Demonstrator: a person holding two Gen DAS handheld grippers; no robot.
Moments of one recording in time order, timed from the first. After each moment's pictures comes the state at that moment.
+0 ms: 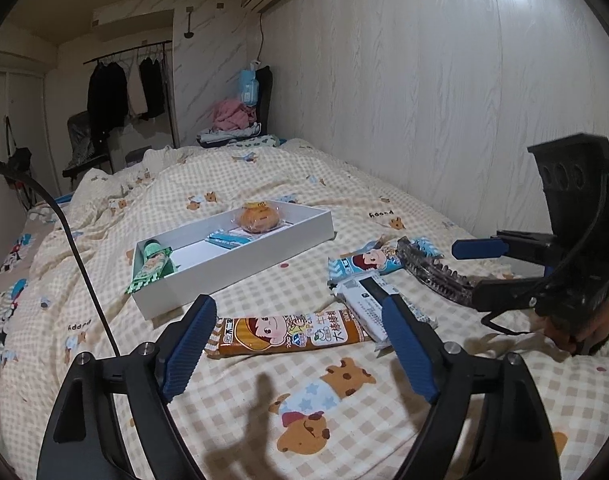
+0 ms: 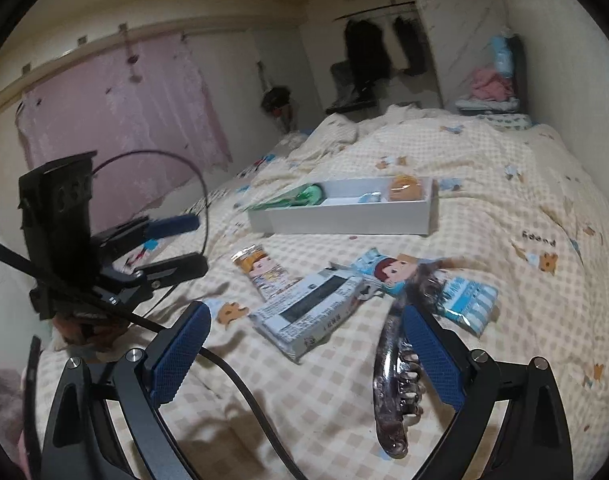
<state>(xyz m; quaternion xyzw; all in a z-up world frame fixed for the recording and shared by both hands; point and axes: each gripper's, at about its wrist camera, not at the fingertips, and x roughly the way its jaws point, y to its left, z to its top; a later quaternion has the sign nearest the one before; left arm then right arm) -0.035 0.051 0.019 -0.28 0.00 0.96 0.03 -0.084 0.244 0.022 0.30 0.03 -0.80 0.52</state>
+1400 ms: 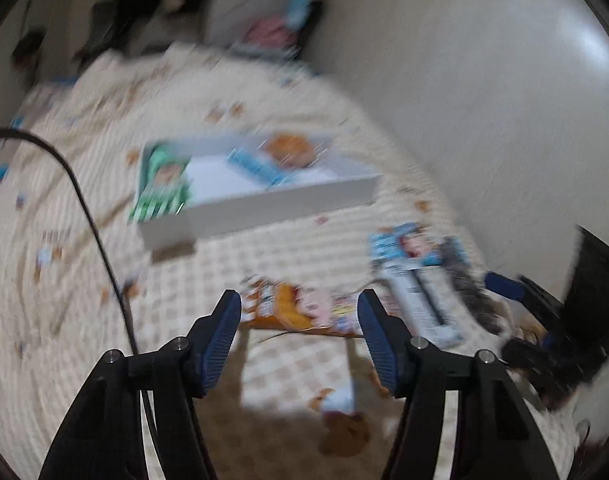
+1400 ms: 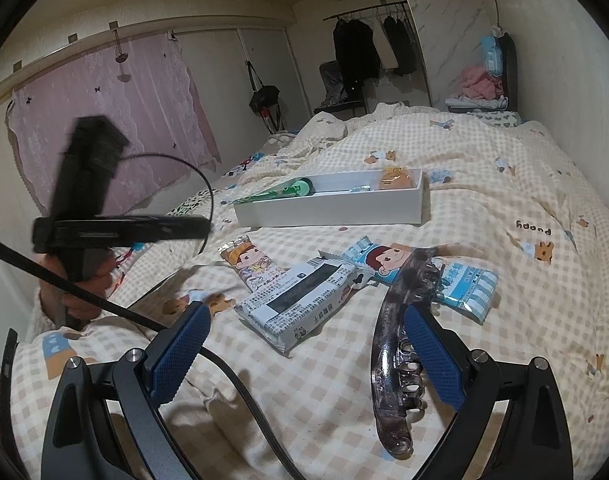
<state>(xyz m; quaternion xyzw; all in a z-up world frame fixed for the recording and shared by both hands) -0.081 -0.018 0.001 -0.42 -0.16 0.90 0.02 -0.084 0.239 0.013 0.31 0.04 -0.80 0.51</state>
